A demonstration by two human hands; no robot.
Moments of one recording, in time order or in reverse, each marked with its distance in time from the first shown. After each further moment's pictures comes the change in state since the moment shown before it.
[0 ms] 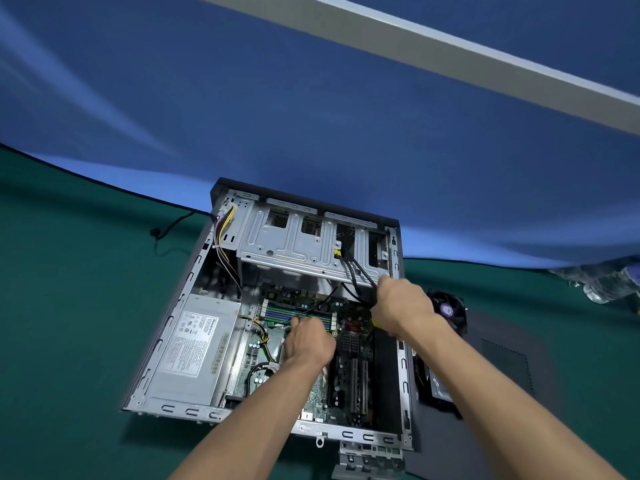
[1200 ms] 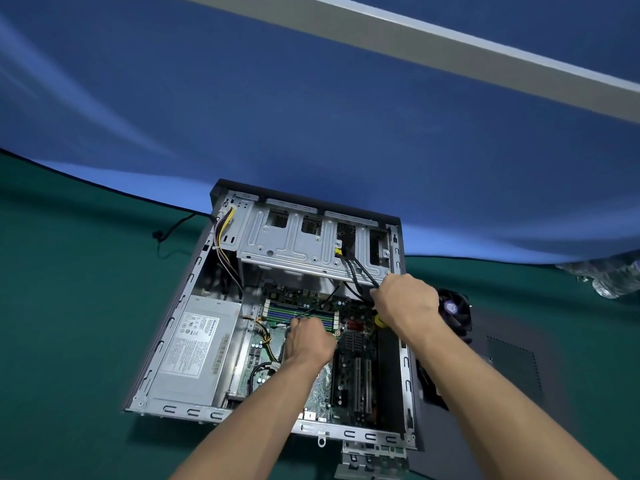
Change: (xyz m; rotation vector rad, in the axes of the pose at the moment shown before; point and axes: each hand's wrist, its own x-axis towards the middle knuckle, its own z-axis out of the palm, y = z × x) left_hand 0.005 -0.003 0.003 -0.028 0.025 -0.014; right_hand 0.007 0.001 0.003 -0.074 0.080 0.063
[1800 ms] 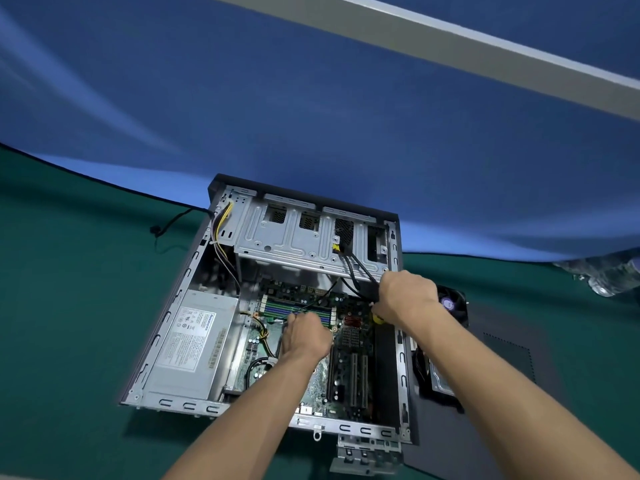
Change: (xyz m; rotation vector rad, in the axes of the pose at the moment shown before) left_hand -0.003 0.001 -0.002 0.006 -0.017 -0.017; right_hand 0.003 0.006 0.000 -0.197 -0.013 -0.099
